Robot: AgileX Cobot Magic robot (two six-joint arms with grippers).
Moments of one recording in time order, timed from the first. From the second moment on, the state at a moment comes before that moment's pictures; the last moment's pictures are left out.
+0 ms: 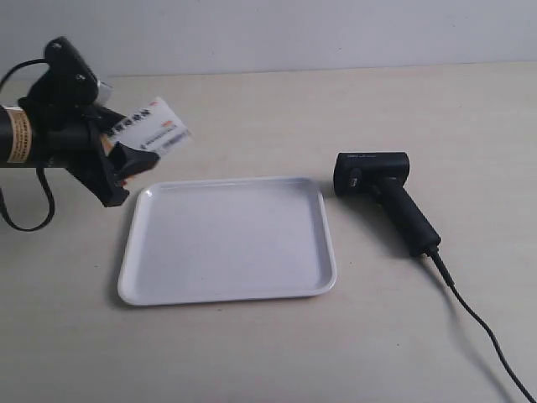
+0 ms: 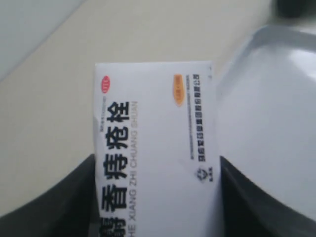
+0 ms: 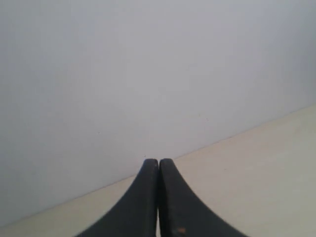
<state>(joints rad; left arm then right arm) -0.21 1.70 -0.78 1.37 -0.49 -0.62 0.13 0.06 -0.06 0.12 0.04 0.29</state>
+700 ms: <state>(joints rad) -0.33 1.79 -0.86 1.75 -0.63 -0.83 0.47 1.58 -0.61 0.08 -0.07 0.01</state>
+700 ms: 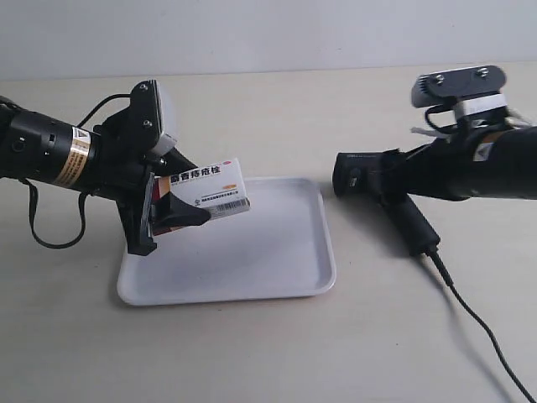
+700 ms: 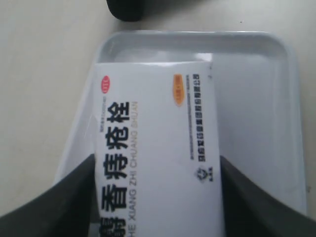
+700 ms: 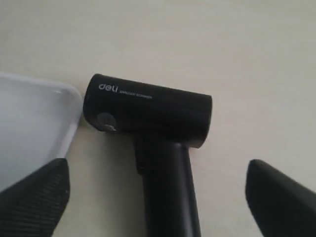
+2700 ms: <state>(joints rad) -0.33 1.82 -0.83 1.70 -0.61 -0.88 0.43 1.82 -0.74 0.07 -0.05 -0.20</state>
